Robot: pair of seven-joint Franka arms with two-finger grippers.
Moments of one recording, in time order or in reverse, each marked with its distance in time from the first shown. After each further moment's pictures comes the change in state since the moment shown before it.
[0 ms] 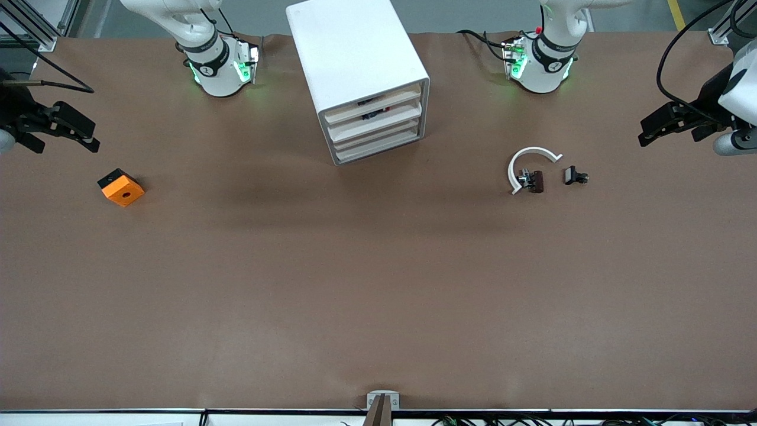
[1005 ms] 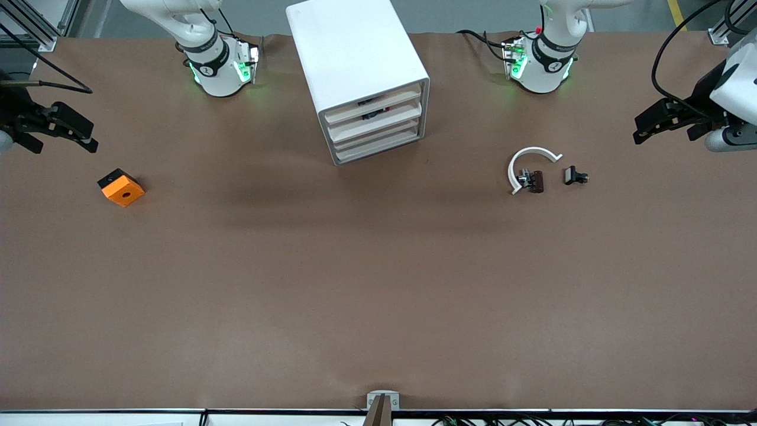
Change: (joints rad) left arm -0.004 -0.002 -0.016 0.010 0.001 -0.003 0.013; right arm 0.000 0.000 -0.007 0.000 -0.003 0.002 0.000
